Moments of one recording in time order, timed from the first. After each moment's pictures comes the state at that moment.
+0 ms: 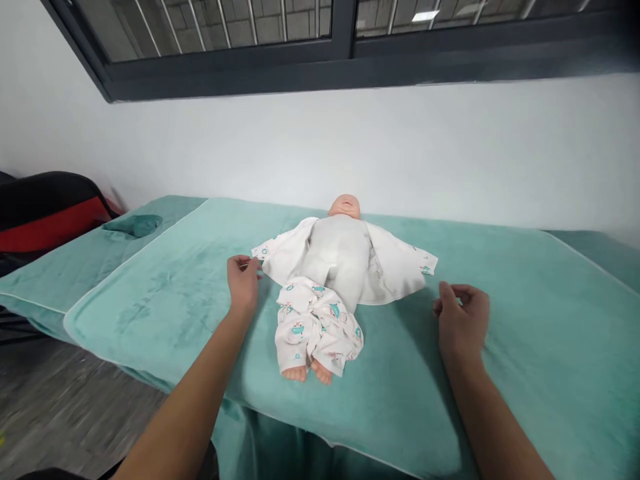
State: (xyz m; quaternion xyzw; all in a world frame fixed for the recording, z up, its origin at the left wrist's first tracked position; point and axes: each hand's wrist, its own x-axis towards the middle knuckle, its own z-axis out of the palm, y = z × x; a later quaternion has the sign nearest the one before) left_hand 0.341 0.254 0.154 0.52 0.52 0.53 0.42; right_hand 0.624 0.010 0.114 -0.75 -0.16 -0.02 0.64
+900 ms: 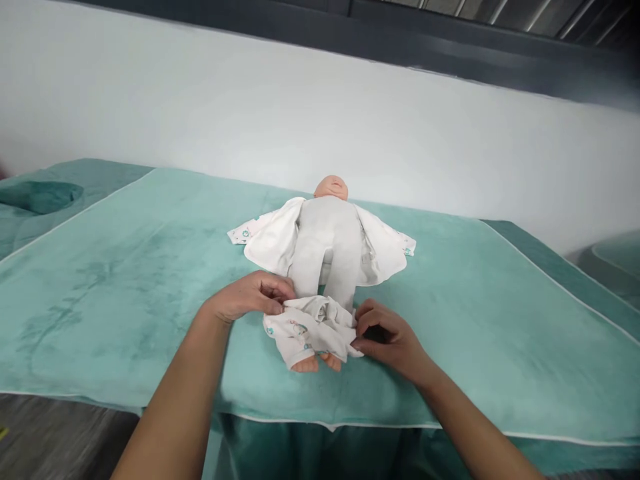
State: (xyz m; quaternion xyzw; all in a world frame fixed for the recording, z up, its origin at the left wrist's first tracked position) left_hand 0.311 0.253 0.159 0.73 0.09 0.01 0.68; right_hand 0.511 0.003 0.130 -0.56 -0.61 0.23 0.51
